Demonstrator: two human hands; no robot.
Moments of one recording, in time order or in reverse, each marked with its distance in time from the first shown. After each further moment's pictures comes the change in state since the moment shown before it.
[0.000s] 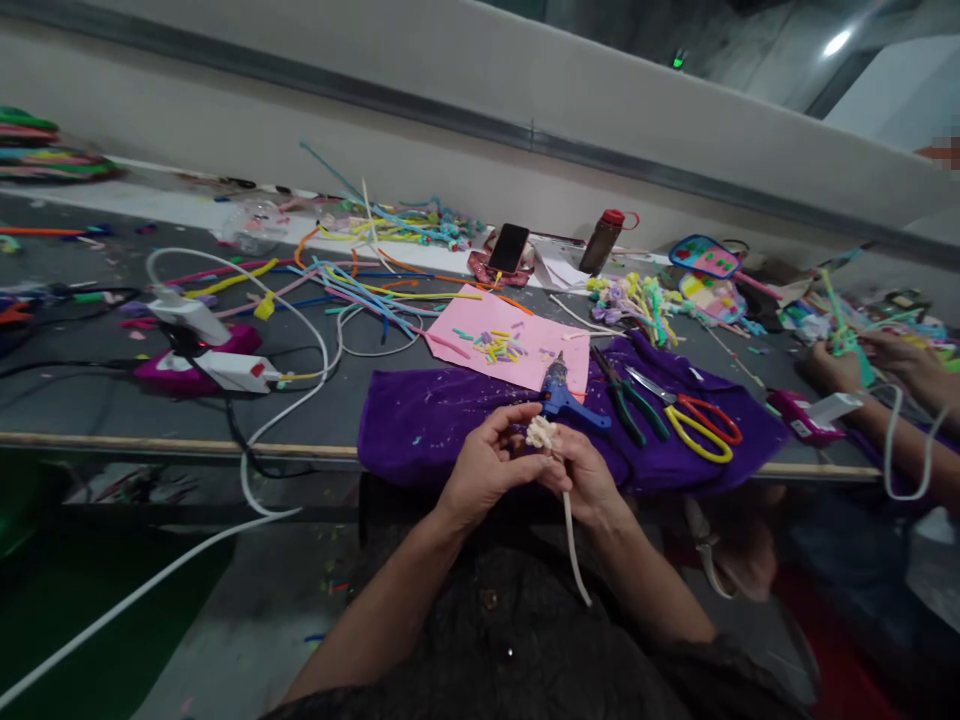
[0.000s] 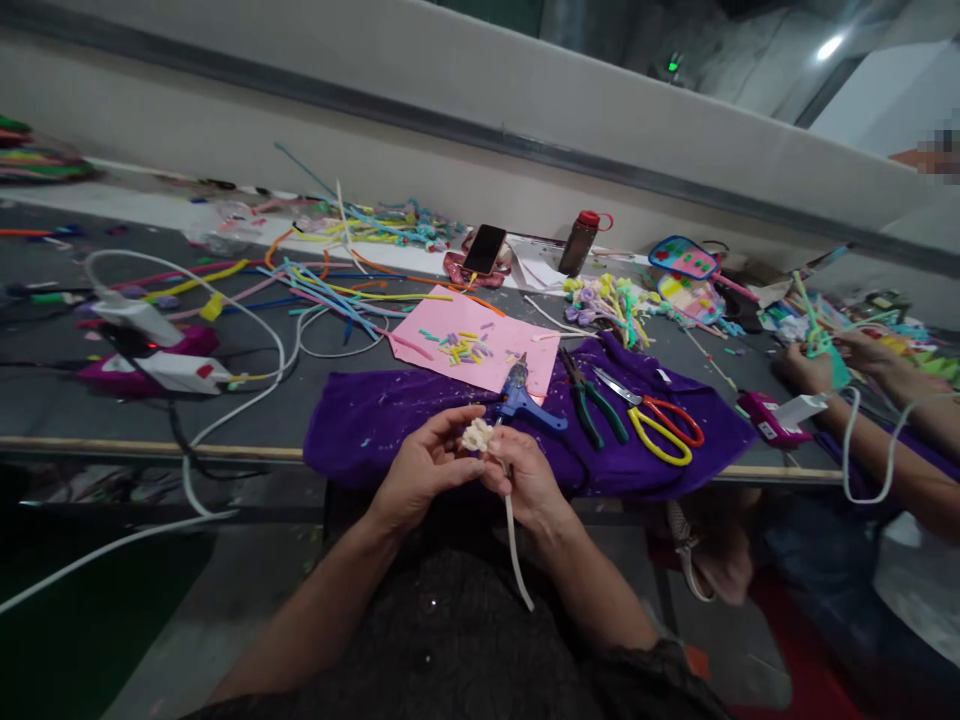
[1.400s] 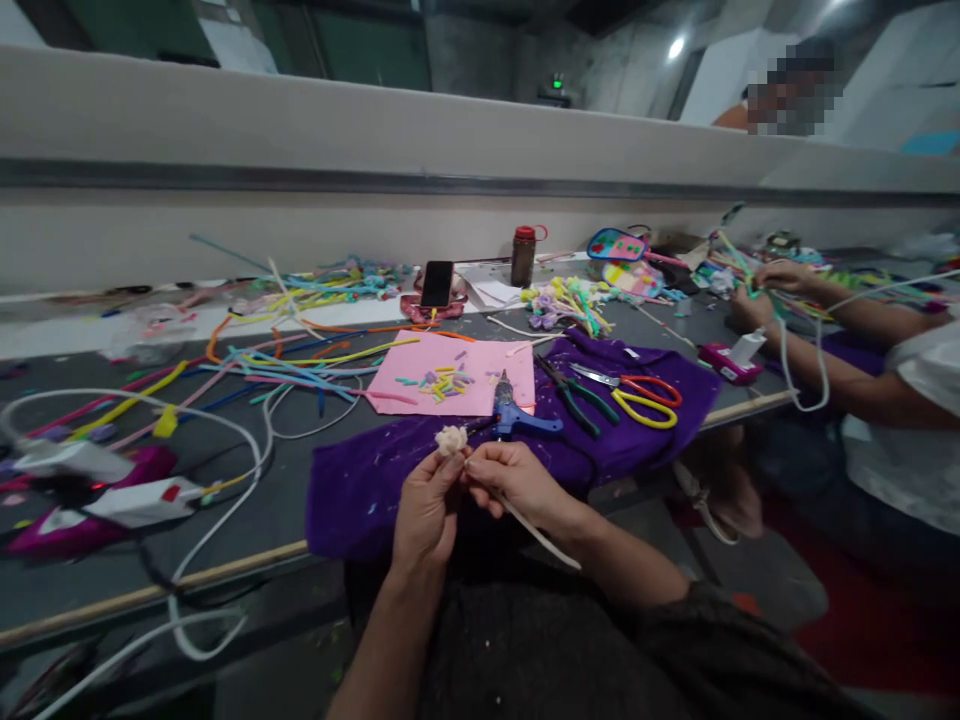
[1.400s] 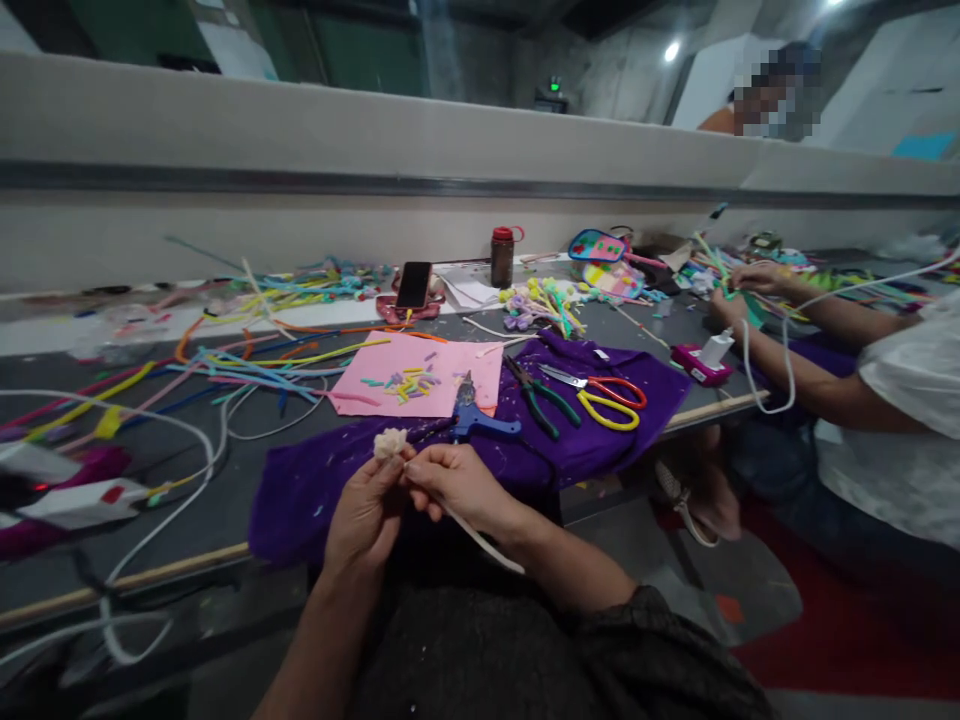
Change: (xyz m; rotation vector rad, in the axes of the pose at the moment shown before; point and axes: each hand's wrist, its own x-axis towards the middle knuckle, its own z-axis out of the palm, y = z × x) left_hand 0.017 0.000 -0.005 -0.225 0.234 -0.076; right_hand 0.012 -0.003 0.024 -0.272 -0.030 -0.033
